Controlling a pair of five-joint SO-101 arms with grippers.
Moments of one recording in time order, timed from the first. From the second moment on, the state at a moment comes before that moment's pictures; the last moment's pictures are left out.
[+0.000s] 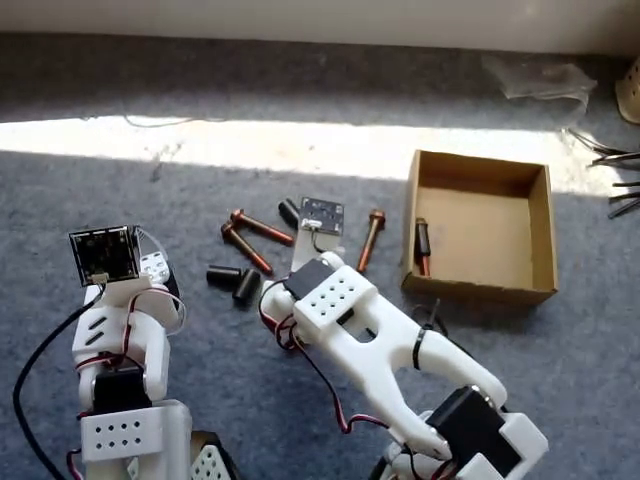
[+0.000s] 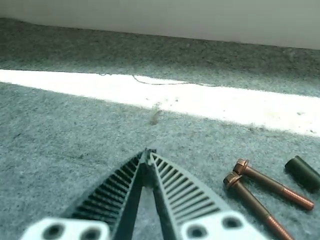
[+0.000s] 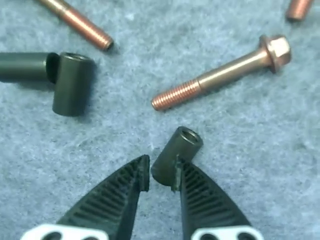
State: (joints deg) left arm -15.3 -88.7 88.0 30.8 5.1; right arm -48.5 -9.1 35.1 58.9 -48.2
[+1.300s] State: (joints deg) left arm -15.8 -88.7 90.6 26.7 5.1; right arm -48.5 -0.8 35.4 59.1 -51.1
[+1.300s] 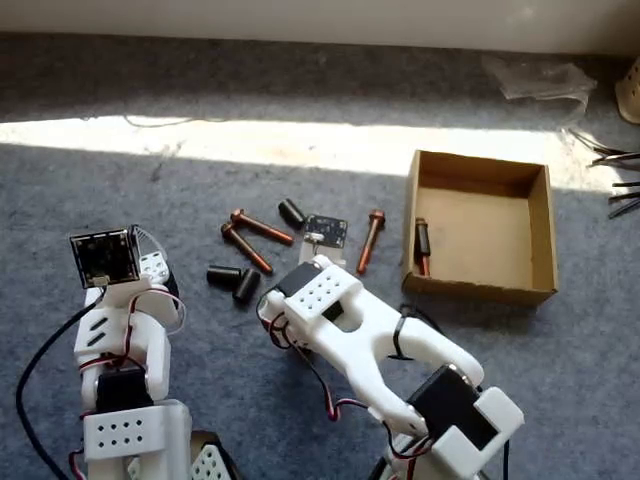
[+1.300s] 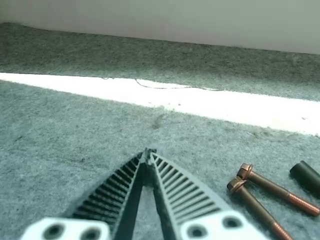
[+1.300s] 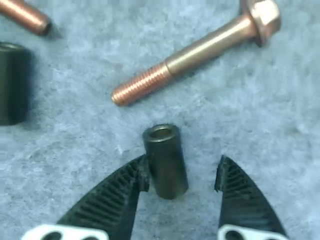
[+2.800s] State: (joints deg) left arm -15.8 -88.7 90.6 26.7 5.1; right arm -31.3 -0.6 35.4 69.1 8.7
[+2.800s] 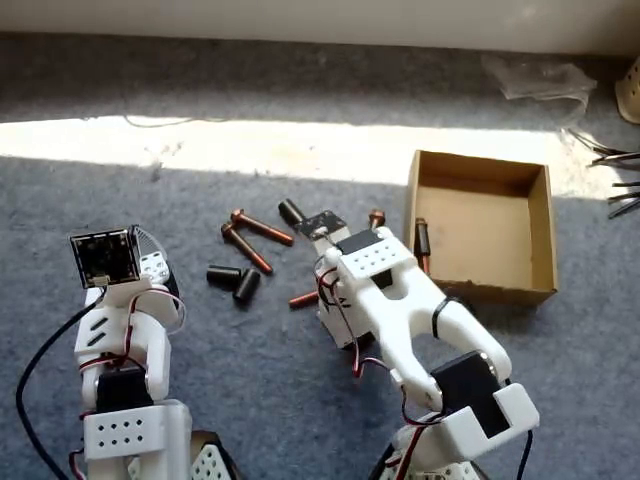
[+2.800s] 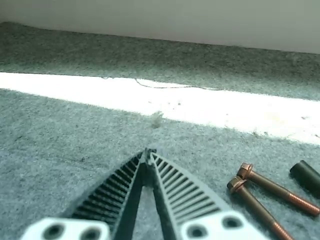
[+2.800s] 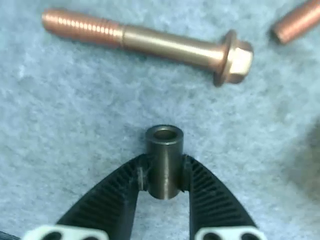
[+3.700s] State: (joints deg) left arm -15.8 -88.7 90.6 26.7 5.1; right arm -32.7 -0.3 35.4 69.1 40.7
